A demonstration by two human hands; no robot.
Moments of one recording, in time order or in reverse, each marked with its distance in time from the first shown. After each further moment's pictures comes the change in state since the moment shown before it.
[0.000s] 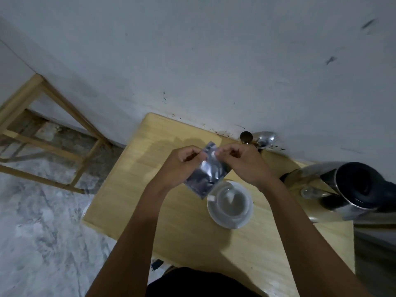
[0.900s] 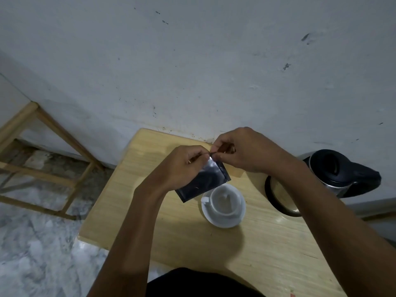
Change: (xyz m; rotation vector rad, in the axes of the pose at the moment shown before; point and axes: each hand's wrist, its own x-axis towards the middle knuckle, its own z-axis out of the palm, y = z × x) left_hand -0.044 0.057 0.008 0.360 -0.143 0.264; right_hand -0.051 -0.068 -0.035 -0.672 -0.068 -0.312
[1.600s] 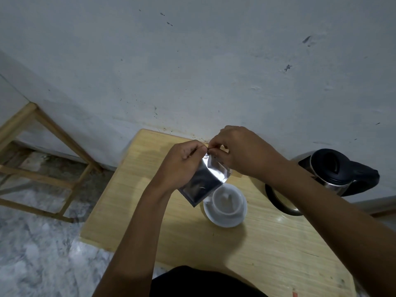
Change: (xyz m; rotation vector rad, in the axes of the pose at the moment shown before) left_hand -0.005 0.004 -0.001 -0.140 0.173 -0.024; right_hand 0.003 -0.019 0.013 -0.239 0.124 -0.173
